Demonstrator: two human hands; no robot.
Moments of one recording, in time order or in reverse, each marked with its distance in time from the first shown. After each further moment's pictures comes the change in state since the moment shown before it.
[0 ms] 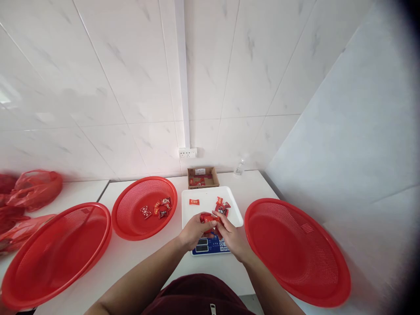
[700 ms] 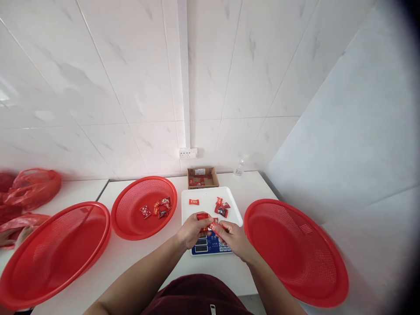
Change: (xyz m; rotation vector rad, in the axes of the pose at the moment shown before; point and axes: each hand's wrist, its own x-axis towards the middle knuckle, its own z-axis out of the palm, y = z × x) left_hand -0.001 0.002 -0.005 -0.142 0.061 -0.020; right_hand -0.008 -0.016 -0.008 -0.099 -0.138 -0.044
